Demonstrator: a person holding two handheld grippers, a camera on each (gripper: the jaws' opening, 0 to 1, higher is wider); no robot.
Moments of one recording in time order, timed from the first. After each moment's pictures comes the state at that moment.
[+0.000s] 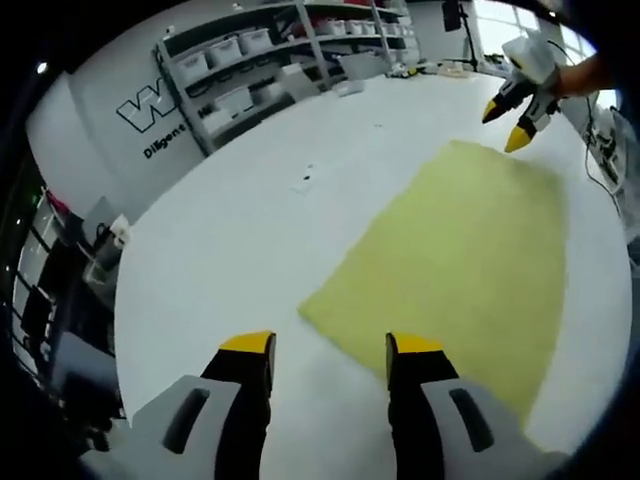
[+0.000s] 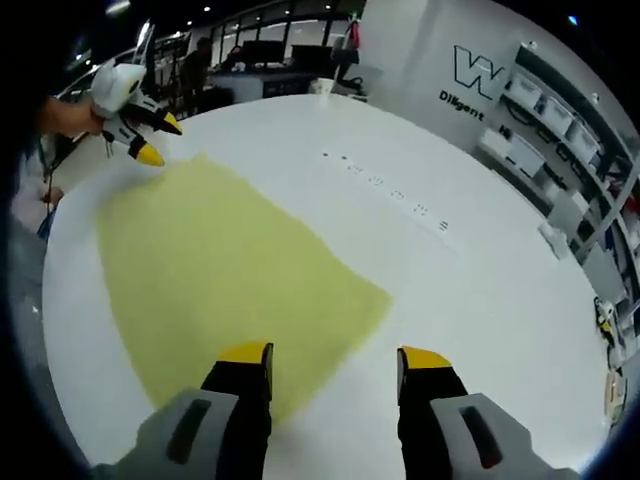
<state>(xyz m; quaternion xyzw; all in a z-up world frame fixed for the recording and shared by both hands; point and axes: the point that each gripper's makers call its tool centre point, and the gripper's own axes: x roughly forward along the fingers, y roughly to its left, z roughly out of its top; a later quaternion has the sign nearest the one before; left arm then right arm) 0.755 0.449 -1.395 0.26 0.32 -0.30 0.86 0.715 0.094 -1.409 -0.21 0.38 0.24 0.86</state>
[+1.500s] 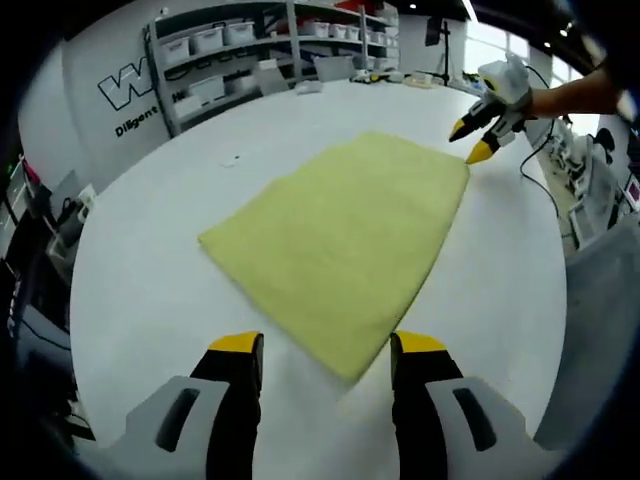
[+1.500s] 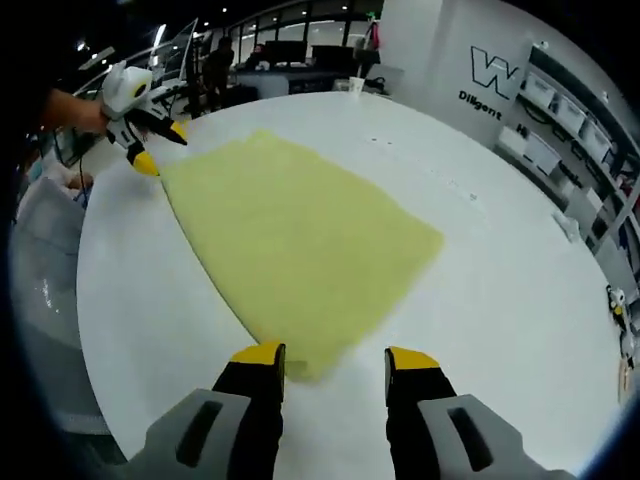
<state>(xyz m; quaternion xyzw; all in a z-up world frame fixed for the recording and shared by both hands) 0.618 0.437 -1.410 0.20 0.36 -0.37 0.83 0.609 0.098 -1.423 -0.20 0.40 0.28 0.85</state>
